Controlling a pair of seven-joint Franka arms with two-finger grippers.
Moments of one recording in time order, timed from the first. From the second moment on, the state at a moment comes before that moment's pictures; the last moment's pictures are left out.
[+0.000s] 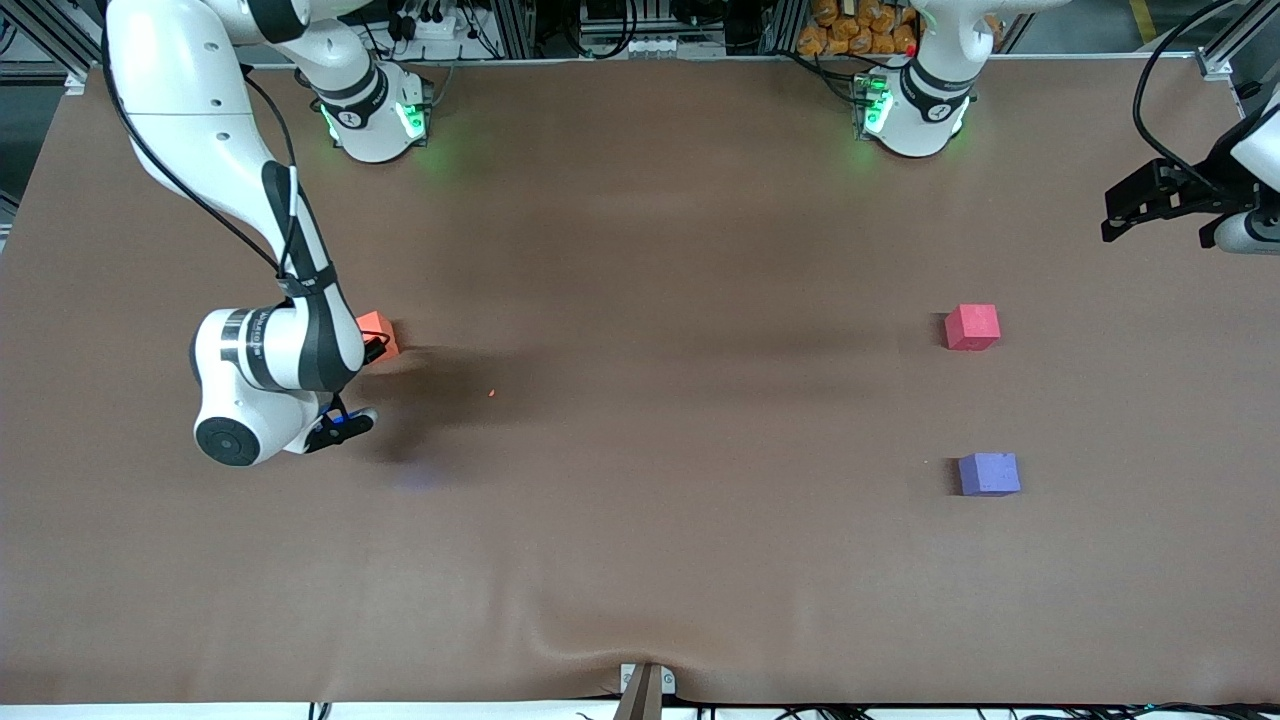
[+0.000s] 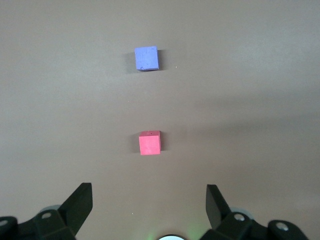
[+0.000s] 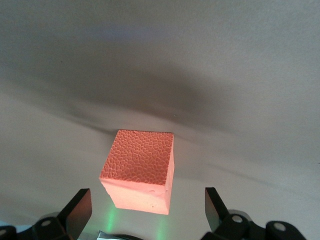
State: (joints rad) left arm 0.03 -0.02 -0.08 -1.52 0.02 1.47 0.04; right arm 0.31 0.65 -0.26 -1.68 0.15 1.65 -0.38
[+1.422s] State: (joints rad) left arm 0.03 -0.02 -0.08 -1.52 0.01 1.47 0.04; right arm 0.32 0.68 -0.25 -1.71 0.15 1.64 -0.38
